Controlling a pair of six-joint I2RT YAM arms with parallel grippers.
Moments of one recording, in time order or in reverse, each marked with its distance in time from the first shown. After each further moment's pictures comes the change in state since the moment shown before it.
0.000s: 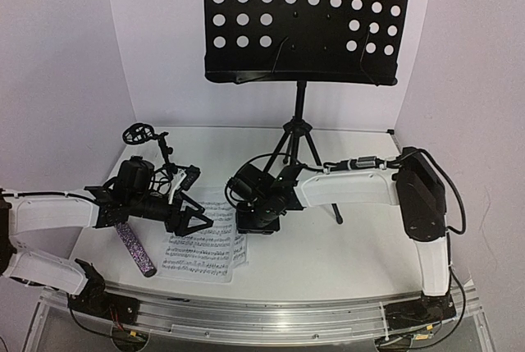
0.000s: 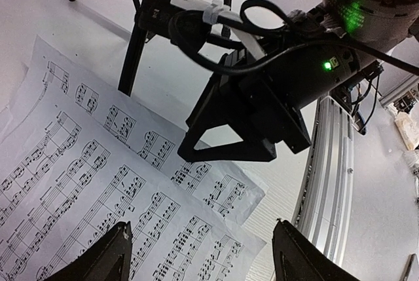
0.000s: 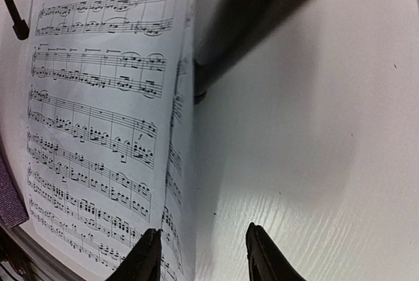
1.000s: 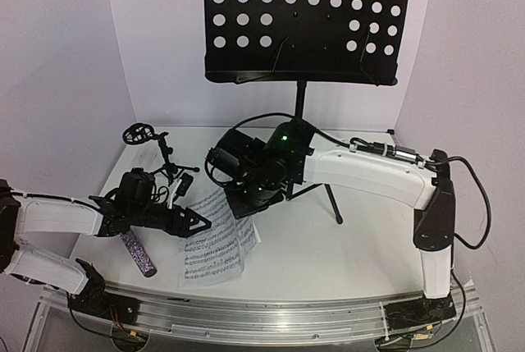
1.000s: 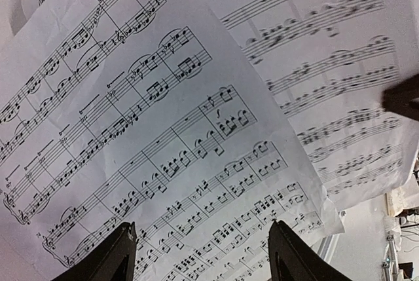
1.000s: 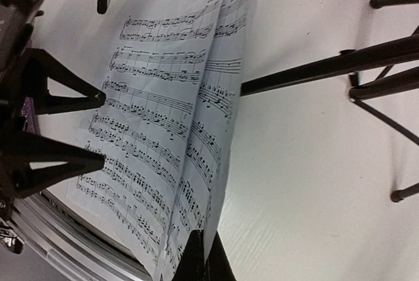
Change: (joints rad) left arm 0.000 0.032 -0.110 0.130 -0.113 -0.338; right arm 0.100 -0.026 0.416 -0.474 0.170 -0.260
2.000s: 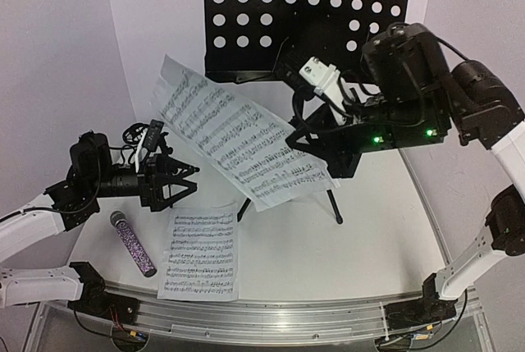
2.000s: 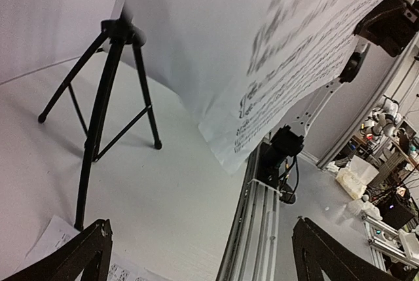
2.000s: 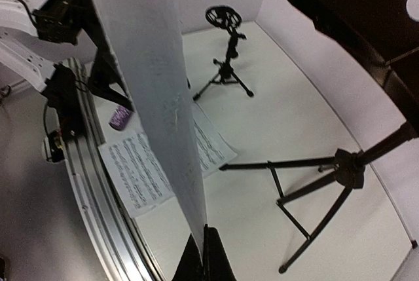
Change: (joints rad) left arm 0.011 -0.380 0.167 -0.053 0.225 0.058; right arm 0.160 -0.541 0.064 -0.098 0.055 -0.614
